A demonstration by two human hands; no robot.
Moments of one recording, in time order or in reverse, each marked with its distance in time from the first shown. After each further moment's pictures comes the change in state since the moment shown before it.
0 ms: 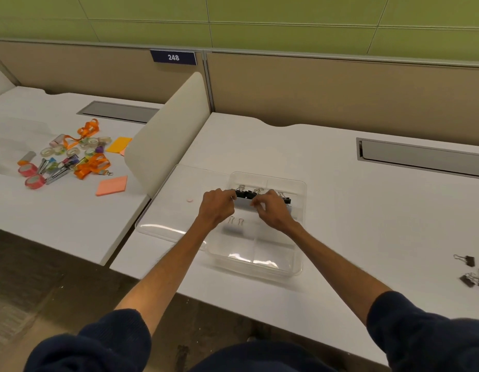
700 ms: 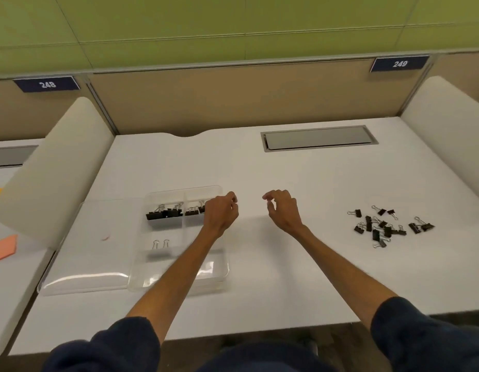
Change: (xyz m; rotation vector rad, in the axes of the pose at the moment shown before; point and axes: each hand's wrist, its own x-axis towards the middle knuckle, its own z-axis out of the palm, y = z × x) left_hand 0.024 0.216 0.046 -0.151 -0.010 0.210; right_hand -0.123 0.140 -0.138 -0.132 0.405 0.312
